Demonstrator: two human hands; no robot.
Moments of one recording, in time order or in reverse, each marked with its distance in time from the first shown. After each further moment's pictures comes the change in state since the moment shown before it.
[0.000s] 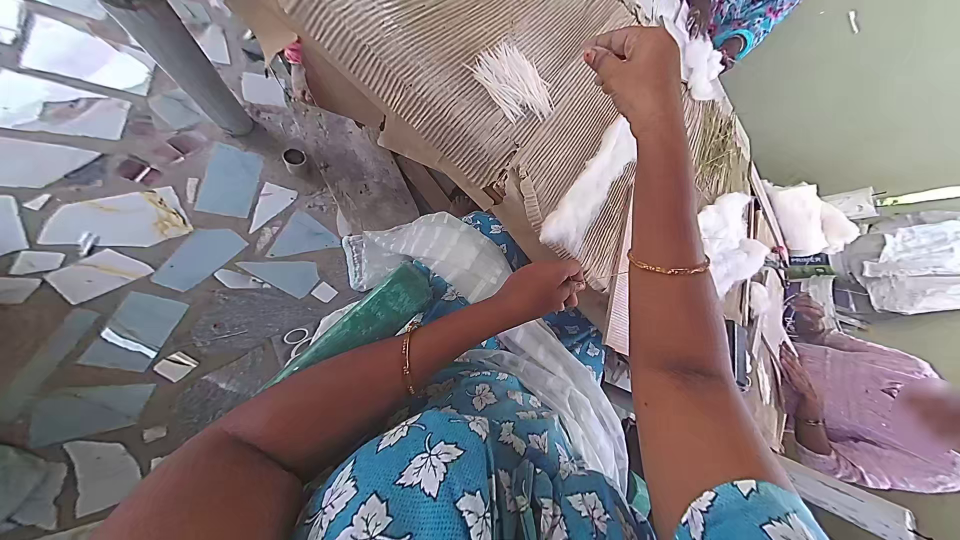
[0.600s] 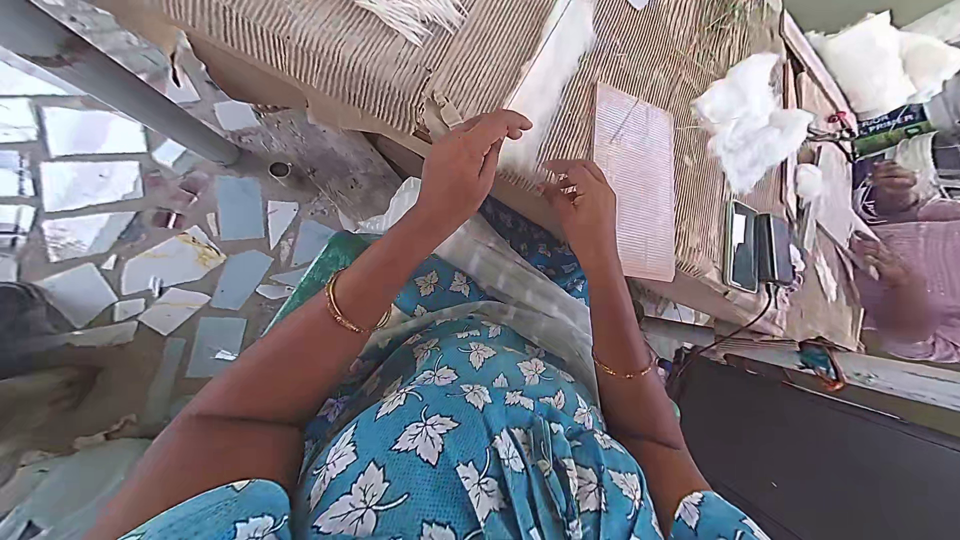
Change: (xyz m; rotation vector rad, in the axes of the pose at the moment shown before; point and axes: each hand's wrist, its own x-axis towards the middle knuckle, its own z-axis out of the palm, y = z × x) left_hand 0.003 0.004 -0.032 0.562 0.653 0.462; right_hand -0.234 0.112 0.085 0.362 0.236 0.020
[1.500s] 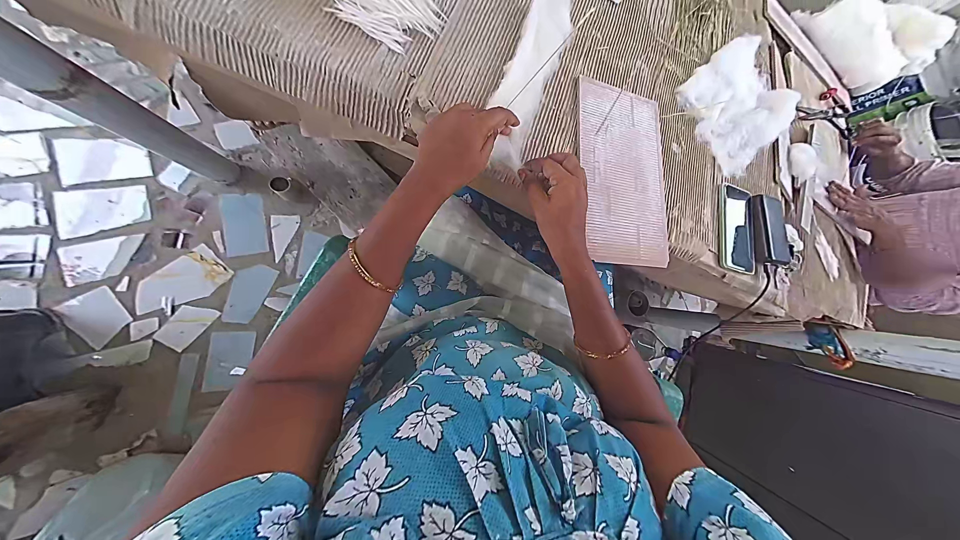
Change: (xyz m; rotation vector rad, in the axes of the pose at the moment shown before) left_hand 0.039 -0.020 0.007 0.252 -0.325 -0.005; right_hand 0.001 -0.003 0.028 -0.012 0.171 0.085
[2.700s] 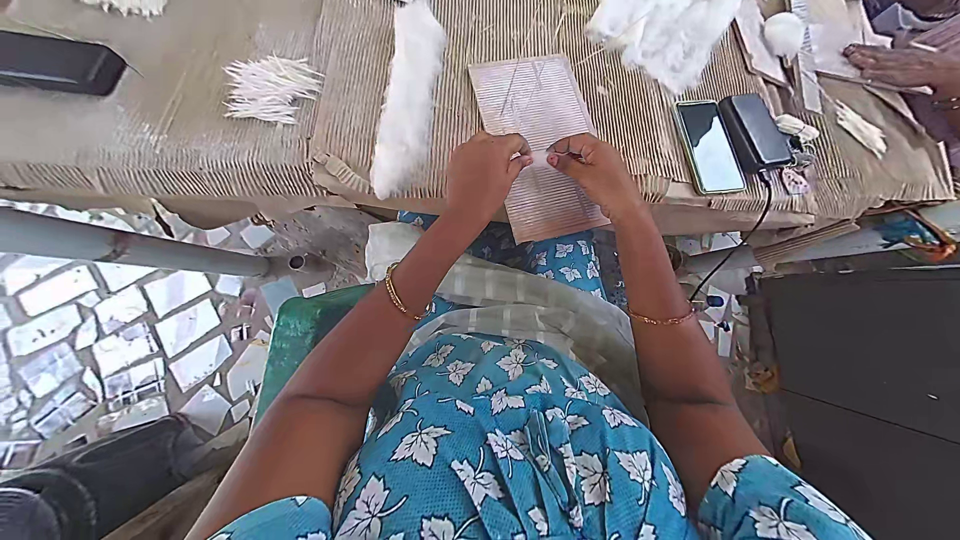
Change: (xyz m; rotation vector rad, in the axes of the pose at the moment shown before) left_hand 0.041 0.132 0.072 0.068 -0.193 0.013; right_hand -0.001 0.109 -0.127 0.306 -0.190 0.264
